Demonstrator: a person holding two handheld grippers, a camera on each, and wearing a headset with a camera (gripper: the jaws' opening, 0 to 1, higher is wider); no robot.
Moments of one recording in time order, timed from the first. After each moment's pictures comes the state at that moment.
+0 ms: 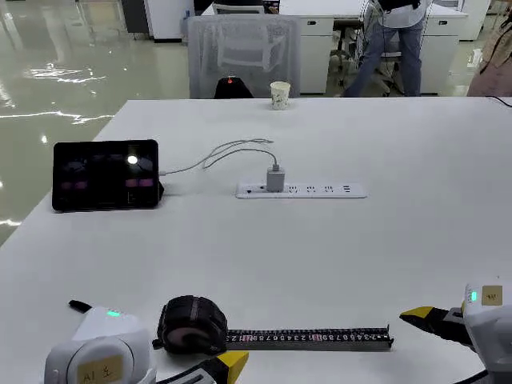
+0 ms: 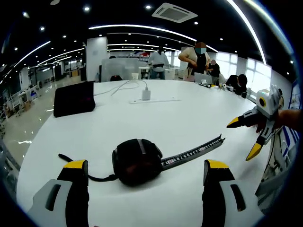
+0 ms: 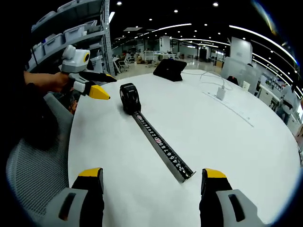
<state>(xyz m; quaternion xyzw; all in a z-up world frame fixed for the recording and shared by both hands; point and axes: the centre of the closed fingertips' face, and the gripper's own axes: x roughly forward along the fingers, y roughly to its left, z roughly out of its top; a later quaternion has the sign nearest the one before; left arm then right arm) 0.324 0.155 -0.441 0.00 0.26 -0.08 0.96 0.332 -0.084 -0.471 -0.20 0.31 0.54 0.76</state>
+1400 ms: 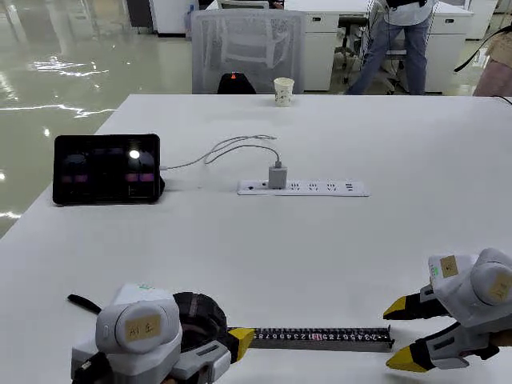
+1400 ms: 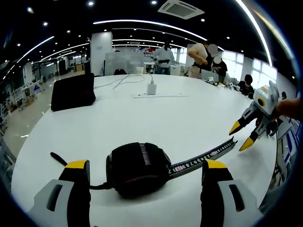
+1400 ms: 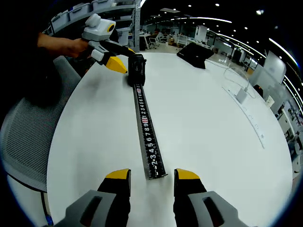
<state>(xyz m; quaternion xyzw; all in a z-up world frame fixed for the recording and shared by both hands) 0.356 0.155 -0.466 -0.01 0.28 -0.05 0.96 0.377 -0.098 -0.509 -0.33 0.31 0.61 0.65</state>
